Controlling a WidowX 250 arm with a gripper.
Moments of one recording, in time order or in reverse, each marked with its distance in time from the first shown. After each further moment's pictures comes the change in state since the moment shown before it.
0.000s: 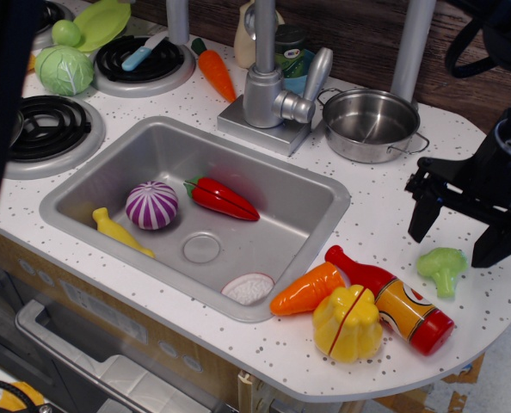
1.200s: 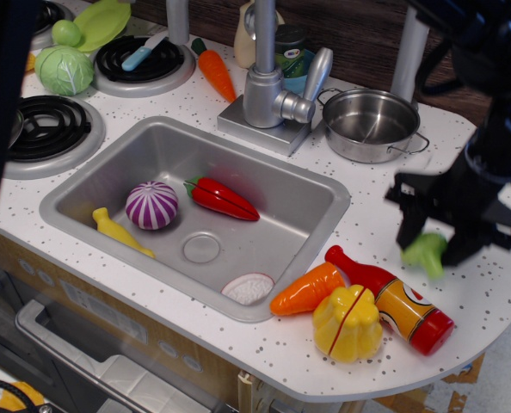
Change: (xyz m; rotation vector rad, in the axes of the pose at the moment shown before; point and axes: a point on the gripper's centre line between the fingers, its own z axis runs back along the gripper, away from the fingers) arm 0.021 0.020 -0.006 0.024 -0.070 -0.014
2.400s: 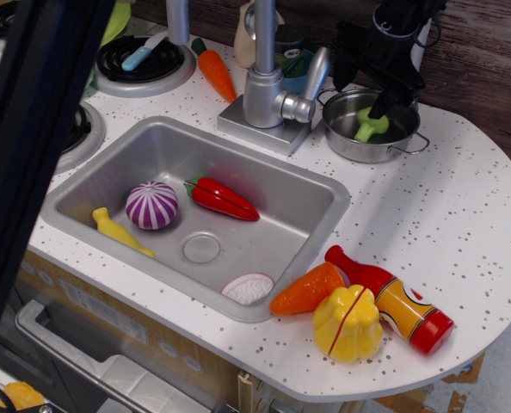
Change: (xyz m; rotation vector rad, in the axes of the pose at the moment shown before) arm 0.142 0.092 -0.020 0.055 -0.217 -0.329
